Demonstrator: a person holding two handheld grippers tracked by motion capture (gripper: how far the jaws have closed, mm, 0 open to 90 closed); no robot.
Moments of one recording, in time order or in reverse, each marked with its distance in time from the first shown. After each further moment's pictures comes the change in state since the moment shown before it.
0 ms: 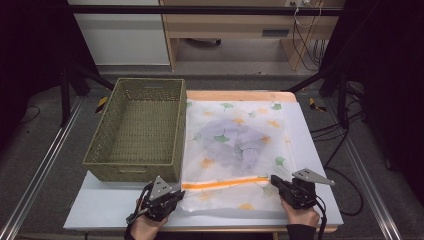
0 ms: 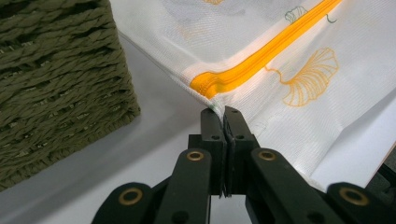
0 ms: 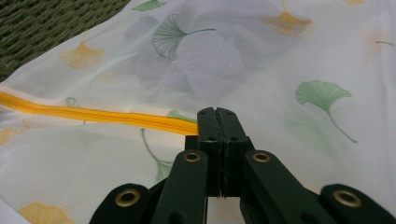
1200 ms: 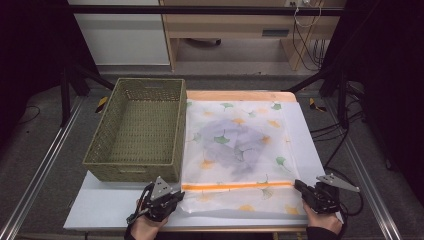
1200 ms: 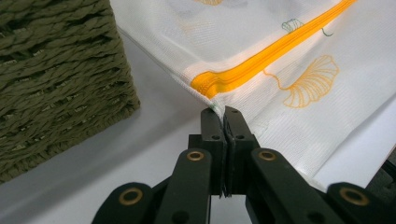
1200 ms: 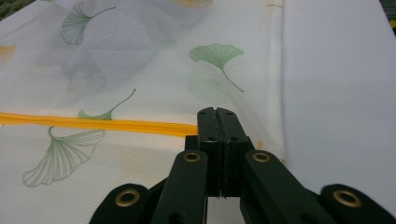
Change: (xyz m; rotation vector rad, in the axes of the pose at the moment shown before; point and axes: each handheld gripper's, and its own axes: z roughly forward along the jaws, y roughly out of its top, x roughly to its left) left arm 0.000 -0.002 0.002 0.023 0.003 0.000; right arm -0.052 -0.020 -0.023 0.035 -0.139 0.105
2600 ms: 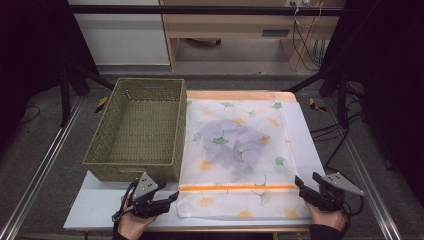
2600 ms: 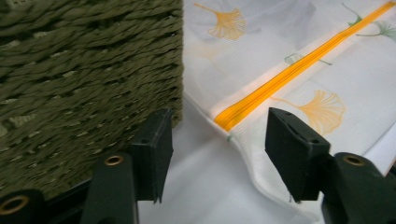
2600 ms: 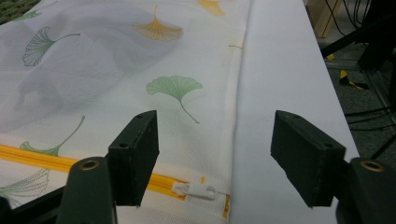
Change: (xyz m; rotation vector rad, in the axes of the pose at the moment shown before) left arm 0.030 -0.002 -0.024 -0.080 0.005 0.028; right arm -0.015 0.000 0.004 -0.147 -0.087 -0.114
